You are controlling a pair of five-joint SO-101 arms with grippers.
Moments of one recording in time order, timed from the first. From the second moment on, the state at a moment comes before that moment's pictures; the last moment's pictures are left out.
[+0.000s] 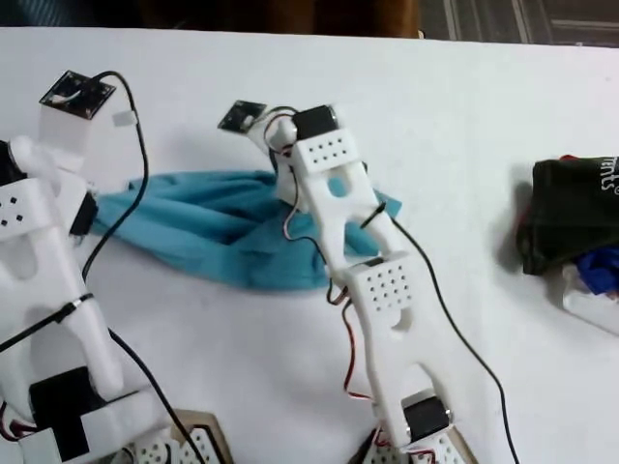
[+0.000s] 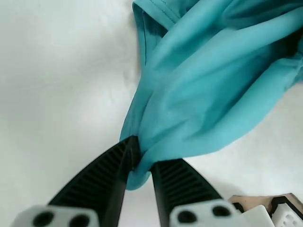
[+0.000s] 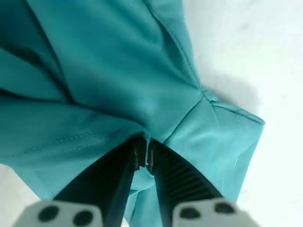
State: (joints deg) left arm -29.6 -12.7 -5.4 101.4 -36.4; right arm -25.0 58.3 -67.3 100.1 40.9
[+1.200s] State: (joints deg) left arm -32.7 -12.7 -5.4 101.4 -34.0; right arm -22.5 32.6 -37.0 87.3 29.1
